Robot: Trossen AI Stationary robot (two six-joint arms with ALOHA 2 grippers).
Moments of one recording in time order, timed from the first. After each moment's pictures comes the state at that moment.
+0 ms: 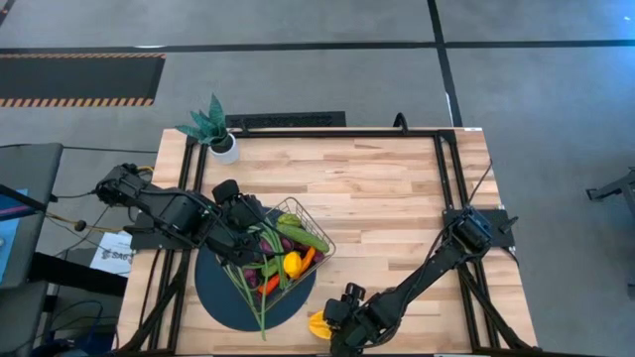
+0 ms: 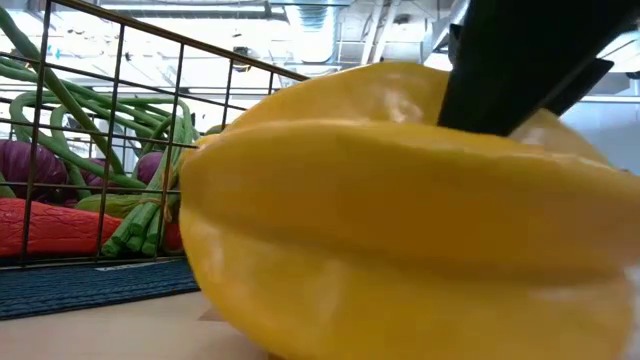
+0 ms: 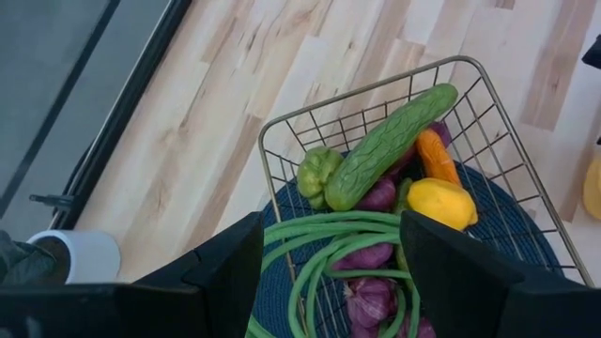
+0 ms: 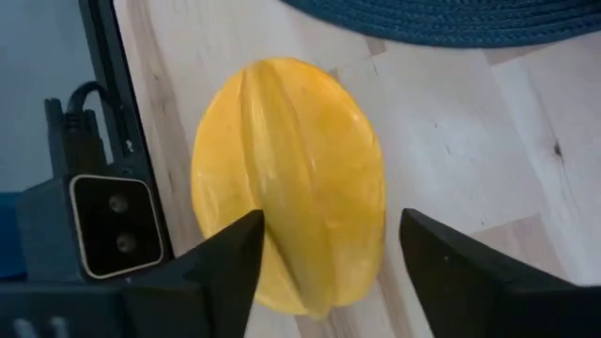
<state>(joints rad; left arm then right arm) -0.48 1.53 1.80 -1.55 -0.56 -0.77 0.68 2.16 1.68 -0.64 0.29 0.97</state>
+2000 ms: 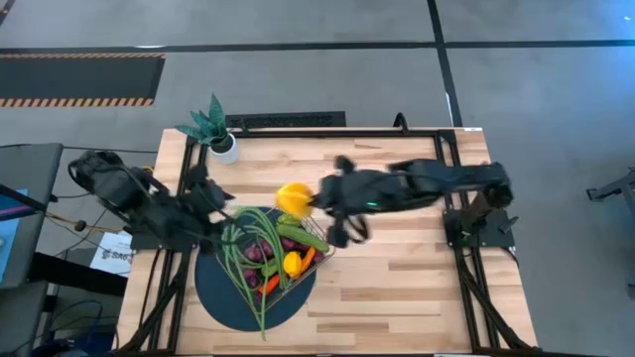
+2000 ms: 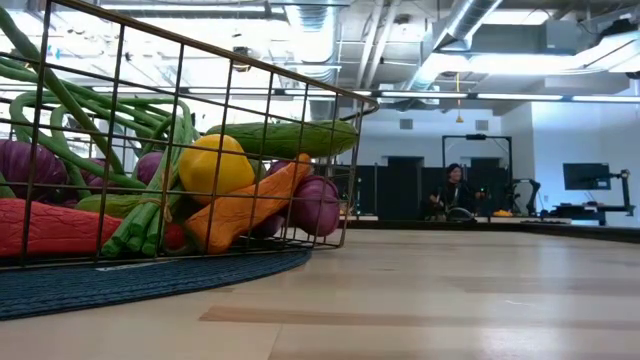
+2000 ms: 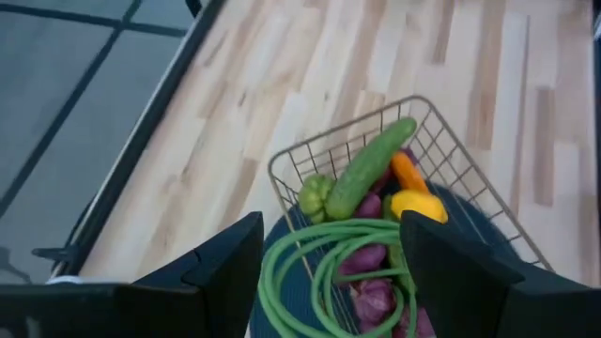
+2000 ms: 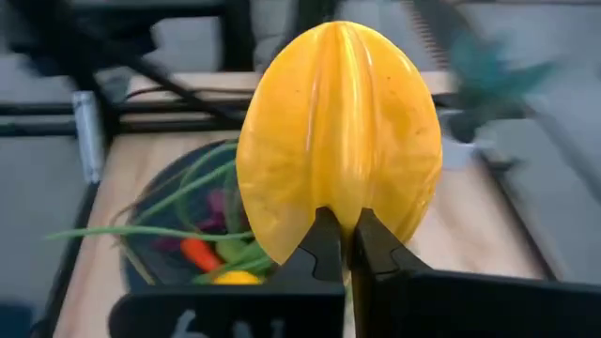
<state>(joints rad) -0.59 1.31 1.79 -1.57 -0.62 -0.69 0.24 1.79 2.19 -0.96 0.35 0.15</state>
